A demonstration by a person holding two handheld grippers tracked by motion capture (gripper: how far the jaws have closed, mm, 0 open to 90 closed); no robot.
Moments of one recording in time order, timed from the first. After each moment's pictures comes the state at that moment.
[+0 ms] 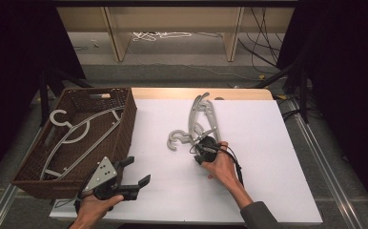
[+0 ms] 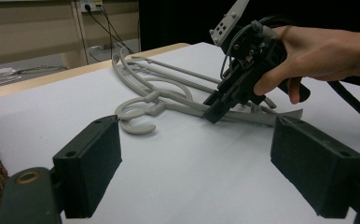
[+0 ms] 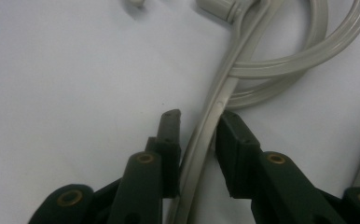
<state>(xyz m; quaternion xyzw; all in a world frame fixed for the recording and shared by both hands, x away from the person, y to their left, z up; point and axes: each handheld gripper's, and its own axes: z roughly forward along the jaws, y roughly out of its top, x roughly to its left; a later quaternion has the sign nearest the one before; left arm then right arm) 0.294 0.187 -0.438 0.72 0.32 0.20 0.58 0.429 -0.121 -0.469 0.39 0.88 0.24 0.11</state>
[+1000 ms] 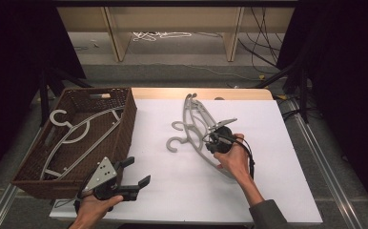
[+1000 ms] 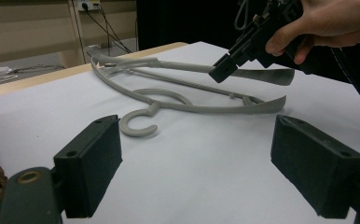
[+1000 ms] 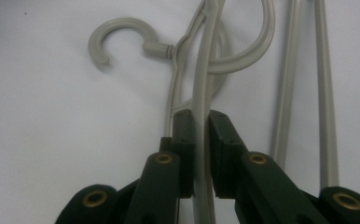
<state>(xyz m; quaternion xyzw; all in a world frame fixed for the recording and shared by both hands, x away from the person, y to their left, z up) 0.293 0.187 -0.437 0.73 0.32 0.19 0.58 0.429 -0.158 -0.427 0.41 0.85 0.30 0.14</state>
